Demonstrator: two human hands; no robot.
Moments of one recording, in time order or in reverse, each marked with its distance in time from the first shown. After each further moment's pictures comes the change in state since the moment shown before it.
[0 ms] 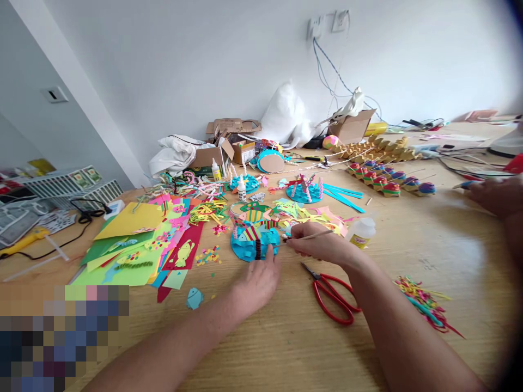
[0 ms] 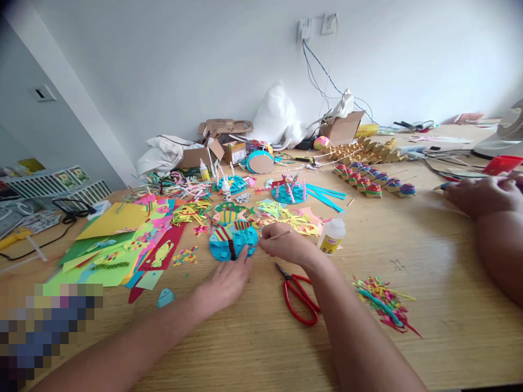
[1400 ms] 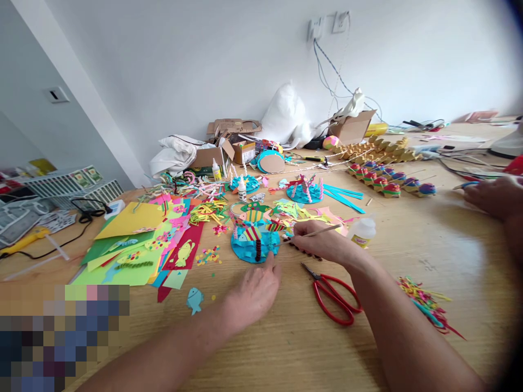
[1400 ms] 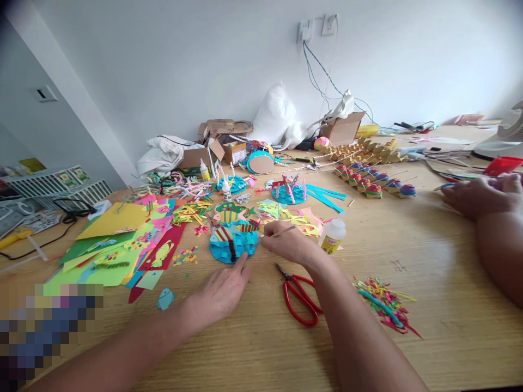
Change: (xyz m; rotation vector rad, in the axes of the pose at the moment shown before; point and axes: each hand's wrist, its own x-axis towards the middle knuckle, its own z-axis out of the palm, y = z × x) left_hand -0.019 0.002 -0.012 -0.046 -0.004 -0.010; right_hand 0.000 0.003 -0.003 -0.090 0.089 -0.021
